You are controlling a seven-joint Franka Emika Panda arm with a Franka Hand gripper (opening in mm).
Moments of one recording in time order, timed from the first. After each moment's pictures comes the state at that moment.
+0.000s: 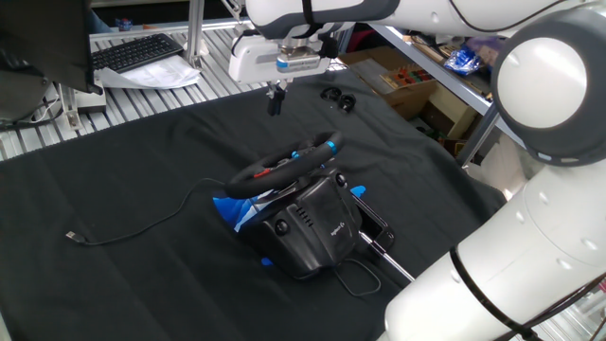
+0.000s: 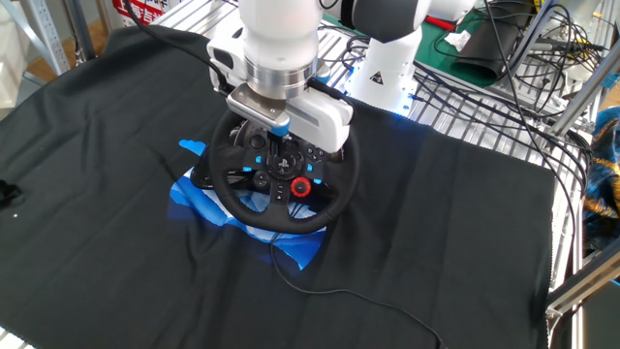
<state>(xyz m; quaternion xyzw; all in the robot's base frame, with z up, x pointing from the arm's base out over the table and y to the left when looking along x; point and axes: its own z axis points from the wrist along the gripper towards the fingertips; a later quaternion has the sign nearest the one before) 0.505 -0.009 0.313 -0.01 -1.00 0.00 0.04</state>
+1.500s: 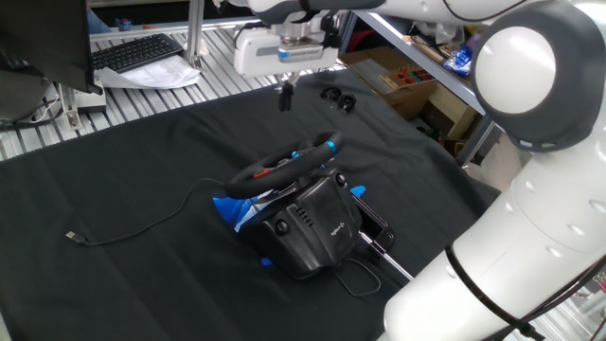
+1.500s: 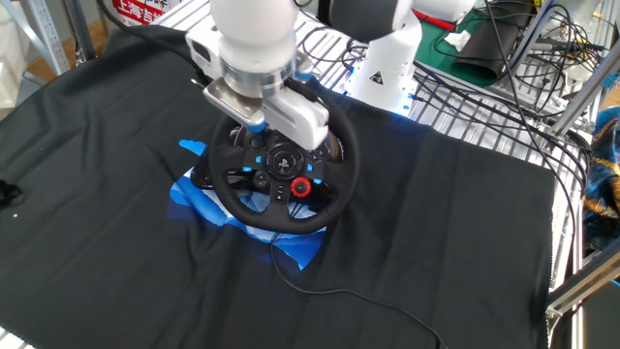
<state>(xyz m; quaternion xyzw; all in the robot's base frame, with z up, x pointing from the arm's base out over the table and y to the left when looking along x) 0.509 -0.030 0.319 -0.06 -0.99 0.03 0.09</state>
